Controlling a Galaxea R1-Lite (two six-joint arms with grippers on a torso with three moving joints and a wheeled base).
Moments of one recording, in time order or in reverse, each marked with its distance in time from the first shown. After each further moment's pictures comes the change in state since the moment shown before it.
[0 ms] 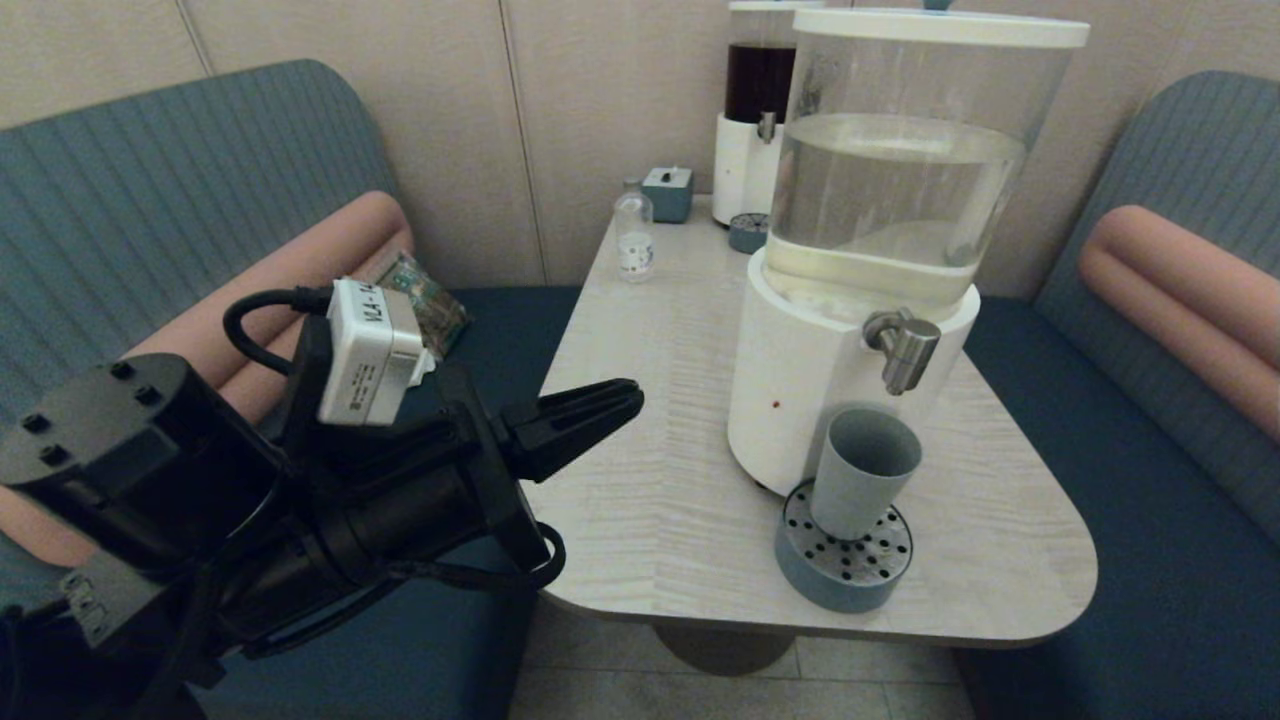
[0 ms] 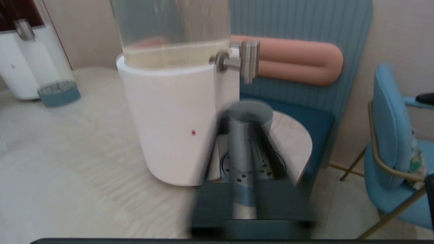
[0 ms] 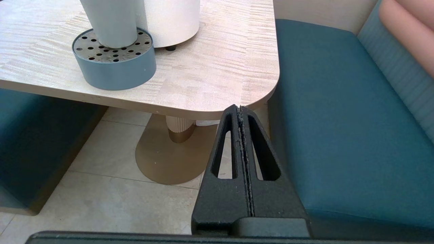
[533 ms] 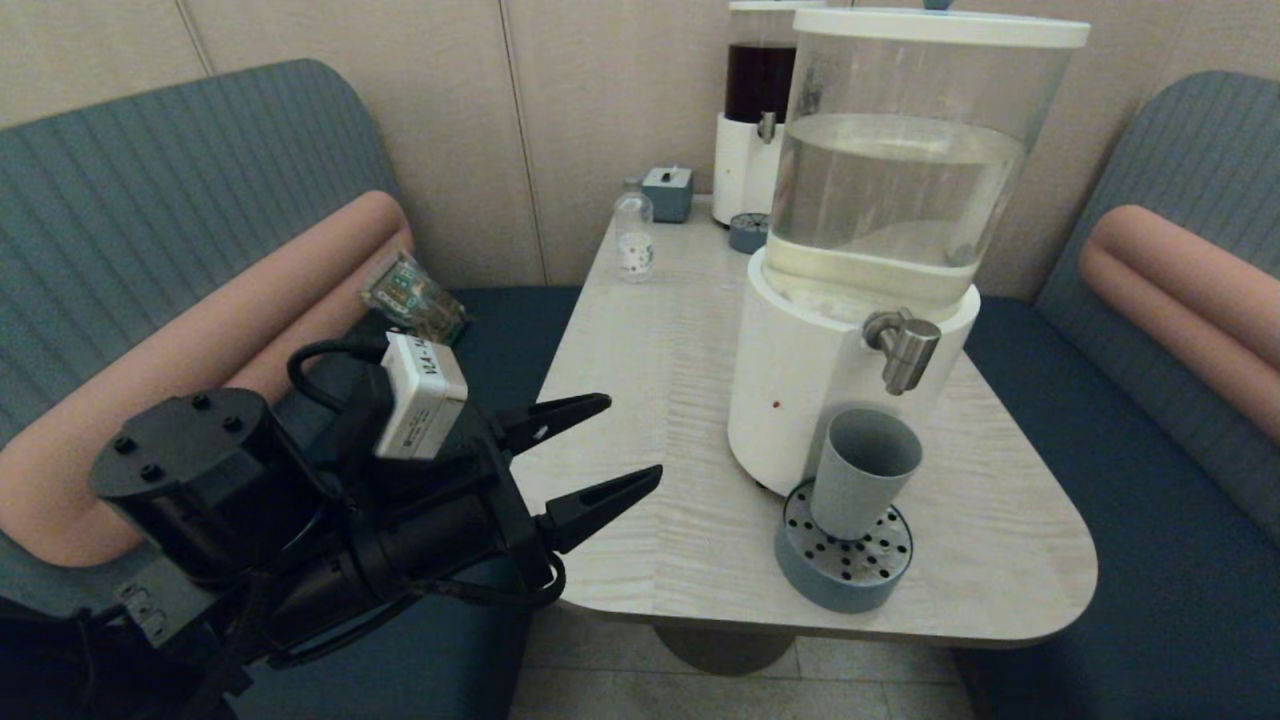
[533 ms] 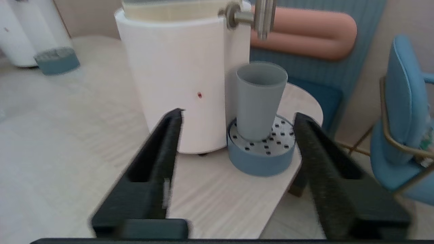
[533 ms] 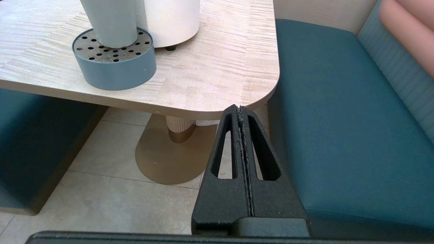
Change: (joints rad) left arm 0.035 0.070 0.043 -0.006 -0.008 0.037; right arm 0.000 0.000 0.000 0.000 0.000 0.000
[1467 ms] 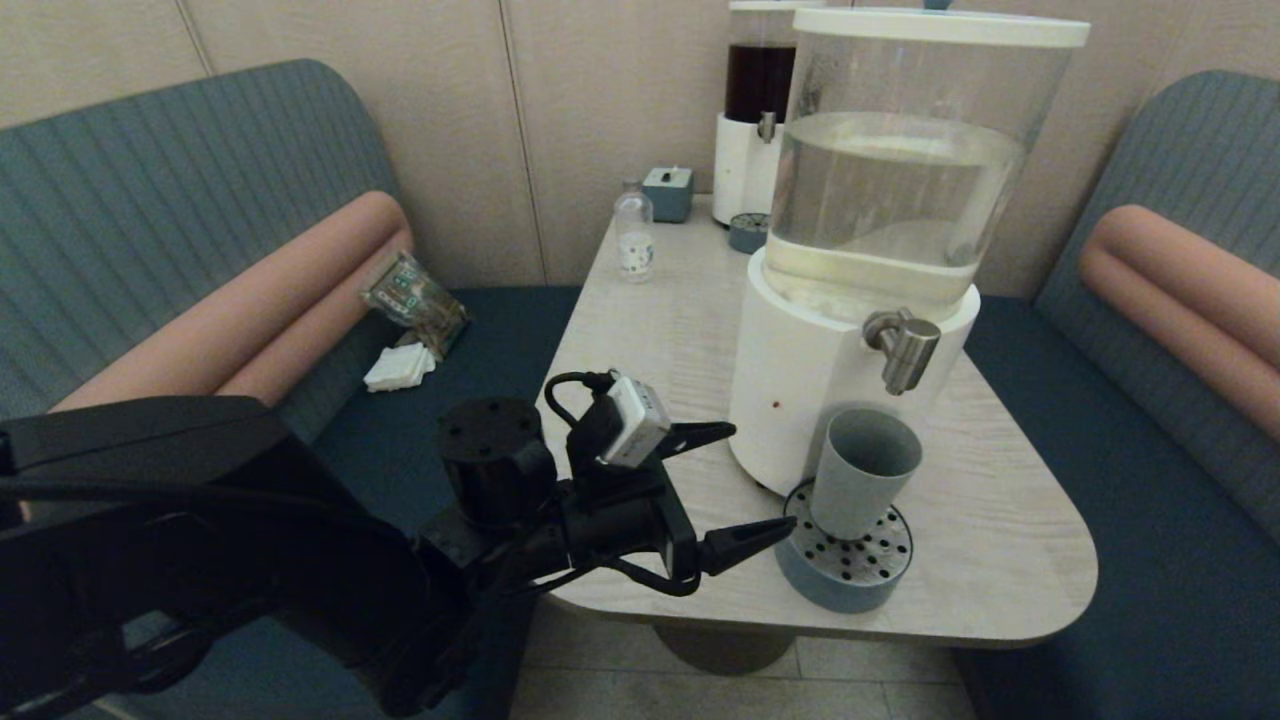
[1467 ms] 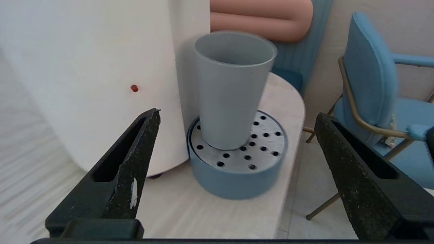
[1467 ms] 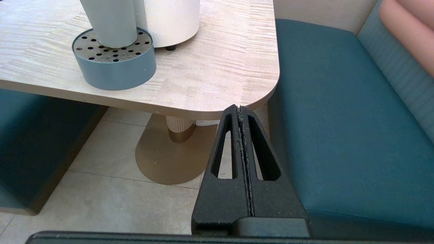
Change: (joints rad) left arm -0.104 0.408 -0.341 0.000 -0.098 0.002; right arm 0.000 0.000 0.000 0.000 0.000 0.000
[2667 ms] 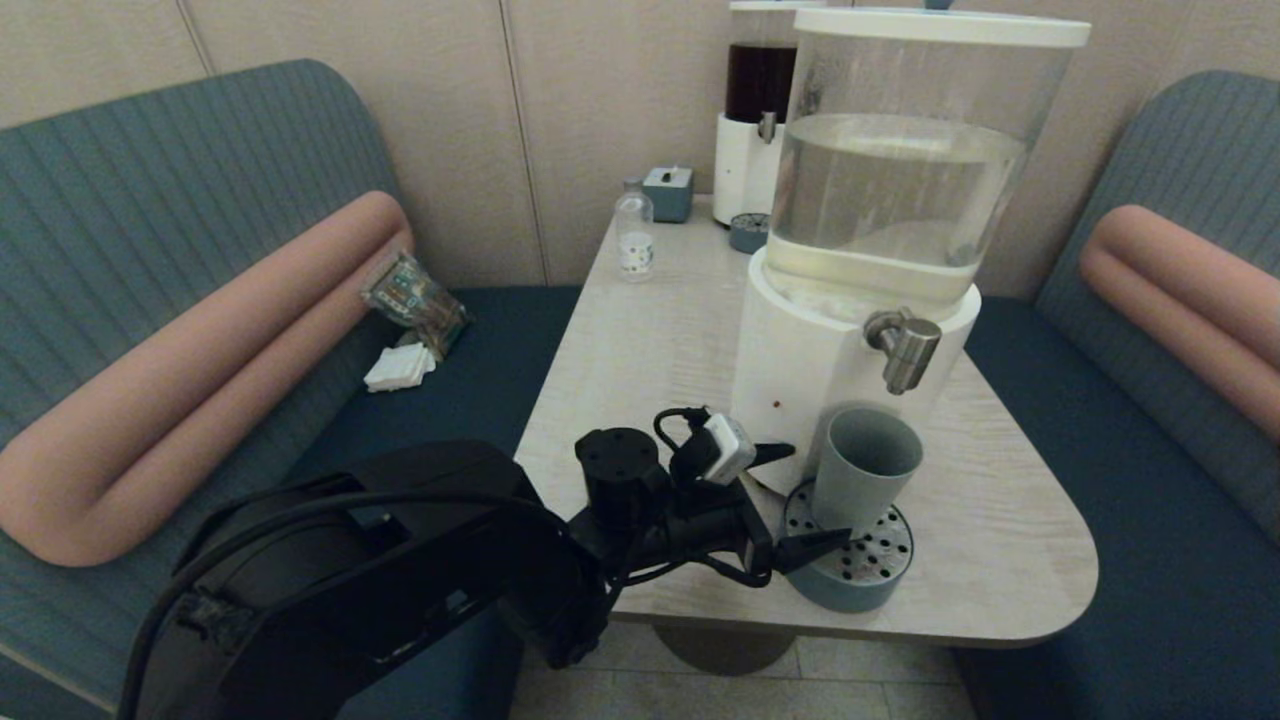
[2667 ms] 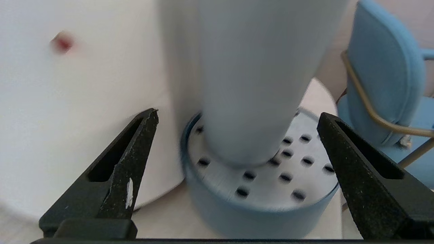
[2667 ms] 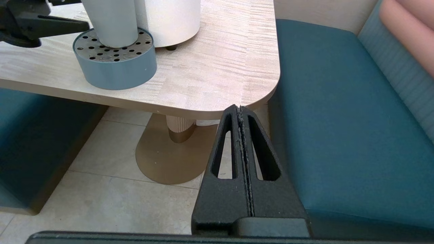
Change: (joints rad) left arm -0.043 0.349 -0.388 0.021 0.006 -0.009; right arm 0.000 0.000 0.000 0.000 0.000 0.000
